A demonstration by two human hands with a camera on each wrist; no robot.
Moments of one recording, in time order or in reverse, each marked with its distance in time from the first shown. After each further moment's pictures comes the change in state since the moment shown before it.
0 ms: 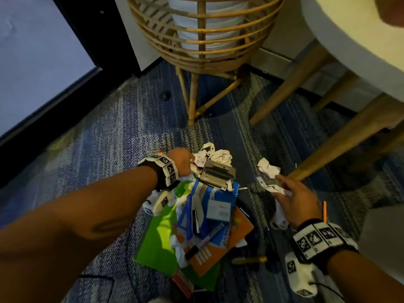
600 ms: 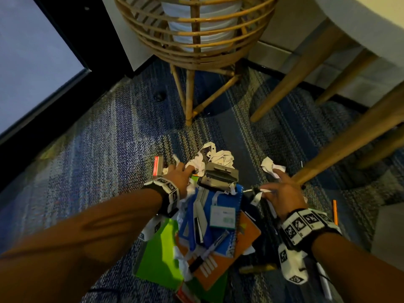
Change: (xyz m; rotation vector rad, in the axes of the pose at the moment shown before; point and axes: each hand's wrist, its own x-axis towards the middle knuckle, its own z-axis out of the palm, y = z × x) left_hand 0.017 -0.016 0.071 0.137 -0.147 -0.095; right_hand 0.036 0.012 0.051 -0.197 -0.232 0.050
